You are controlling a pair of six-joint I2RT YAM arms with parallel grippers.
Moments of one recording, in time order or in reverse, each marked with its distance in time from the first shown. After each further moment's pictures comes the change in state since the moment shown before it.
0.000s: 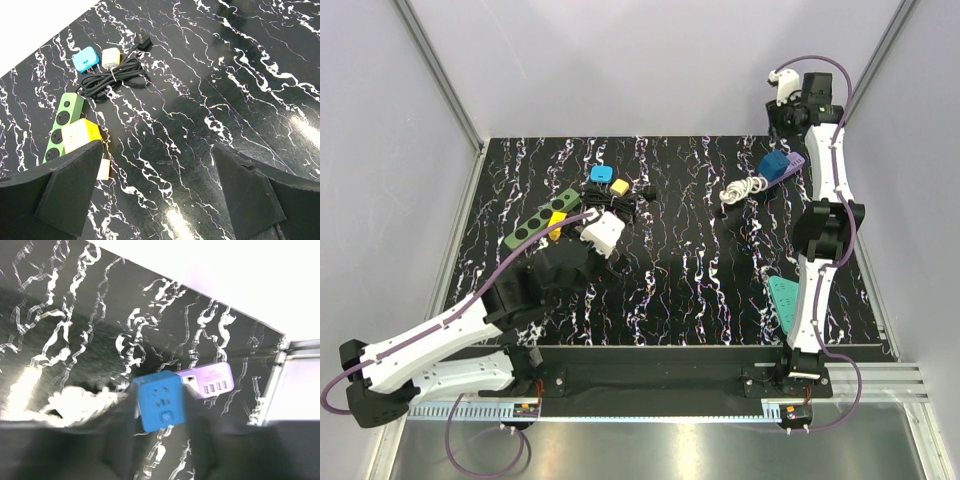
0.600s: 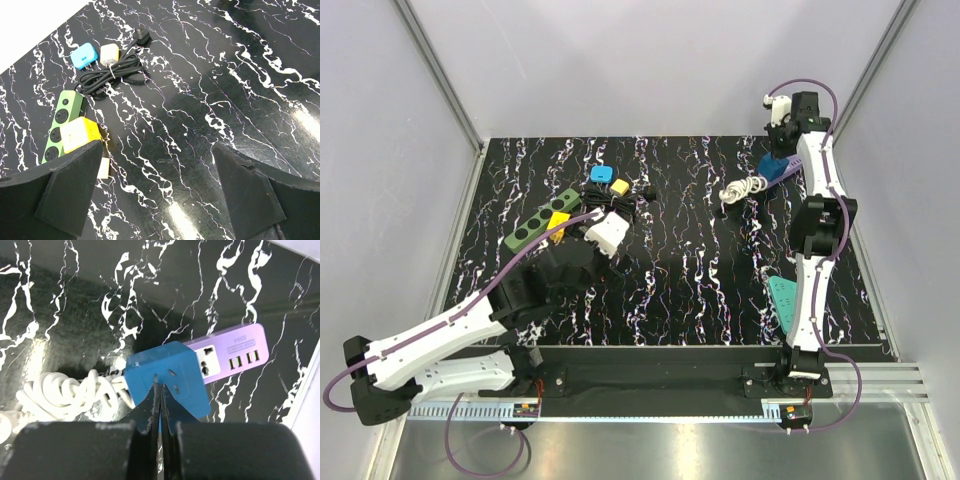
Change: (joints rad) left arm 0.000 0.028 0.000 0.001 -0.003 0.000; right arm -0.002 0.075 -0.076 -0.022 0.095 0.055
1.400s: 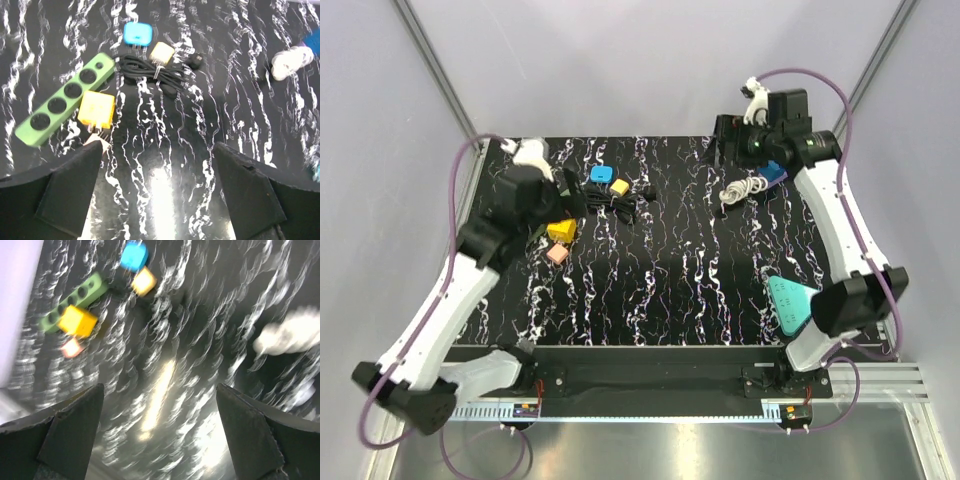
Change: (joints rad) left arm 0.553 0.156 0.326 -0.208 0.220 -0.433; right arm 0.296 -0.832 -0.621 0.014 -0.200 0.587
